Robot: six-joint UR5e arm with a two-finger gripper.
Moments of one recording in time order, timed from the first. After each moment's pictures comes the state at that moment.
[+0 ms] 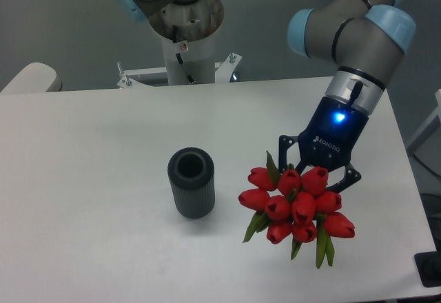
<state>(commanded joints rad) 2.74 -1.97 -1.47 -0.80 0.56 1.00</state>
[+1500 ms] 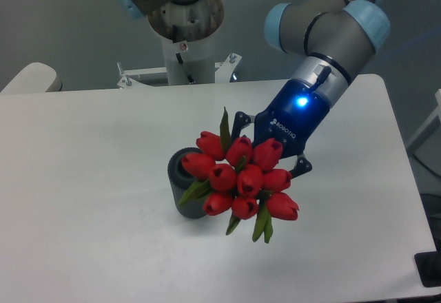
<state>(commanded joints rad) 2.68 -1.90 -1.56 -0.77 0.24 0.89</state>
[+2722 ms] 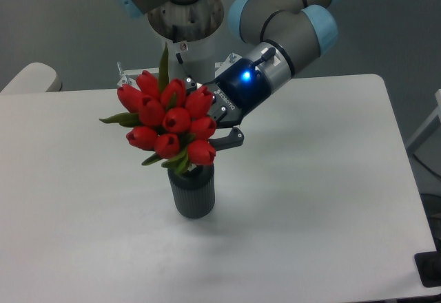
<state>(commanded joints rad) 2.65 -1.78 -1.81 -0.76 0.12 1.11</state>
